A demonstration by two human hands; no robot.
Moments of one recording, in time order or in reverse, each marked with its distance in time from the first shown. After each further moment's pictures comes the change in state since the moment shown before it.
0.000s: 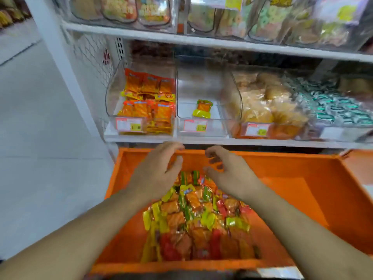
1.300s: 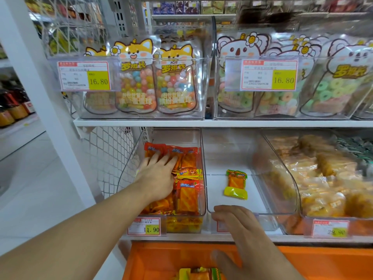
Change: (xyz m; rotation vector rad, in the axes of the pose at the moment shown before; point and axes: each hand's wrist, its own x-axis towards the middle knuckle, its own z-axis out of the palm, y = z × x) left_hand 0.228 -0.131 -0.064 0.797 -0.101 -0.129; right_hand 0.121 -0.041 0.004 -0.143 -0.099 -0.241
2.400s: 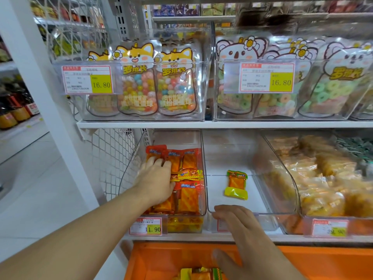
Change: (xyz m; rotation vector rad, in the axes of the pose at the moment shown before) left_hand -0.014 0.005 -0.012 -0.048 -0.009 -0.071; right_hand -0.005 -0.011 -0.011 0.006 -0.046 0.054
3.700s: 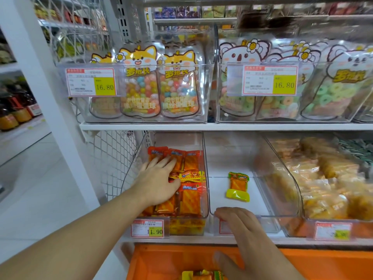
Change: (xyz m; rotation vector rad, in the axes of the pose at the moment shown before) left_hand 0.004 -0.012 0.003 -0.113 -0.043 0.039; right_hand 0.004 -0.001 0.001 0.031 0.006 0.019
